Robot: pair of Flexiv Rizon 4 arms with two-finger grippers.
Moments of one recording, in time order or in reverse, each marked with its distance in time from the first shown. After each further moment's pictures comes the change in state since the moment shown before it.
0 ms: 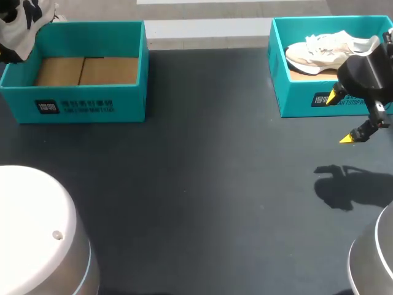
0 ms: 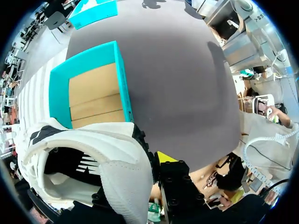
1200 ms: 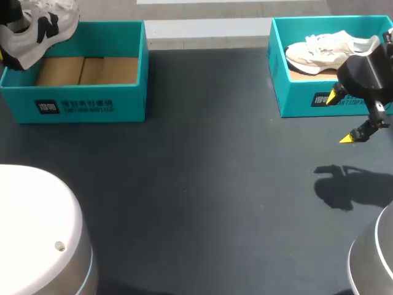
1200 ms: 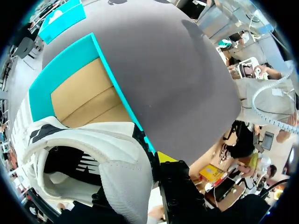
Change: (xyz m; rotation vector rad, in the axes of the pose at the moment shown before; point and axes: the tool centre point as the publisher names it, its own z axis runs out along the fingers) left arm -0.048 0.033 0.044 -0.029 0.090 0.348; right arm 0.000 0.000 0.000 0.000 0.000 0.000
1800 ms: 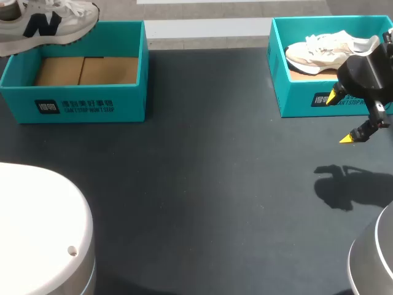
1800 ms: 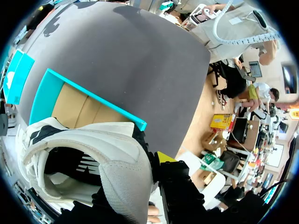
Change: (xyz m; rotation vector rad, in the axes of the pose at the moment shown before) left arm -0.006 0.040 -0.039 -0.118 0.065 0.574; right arm 0.000 0.000 0.000 0.000 0.000 0.000
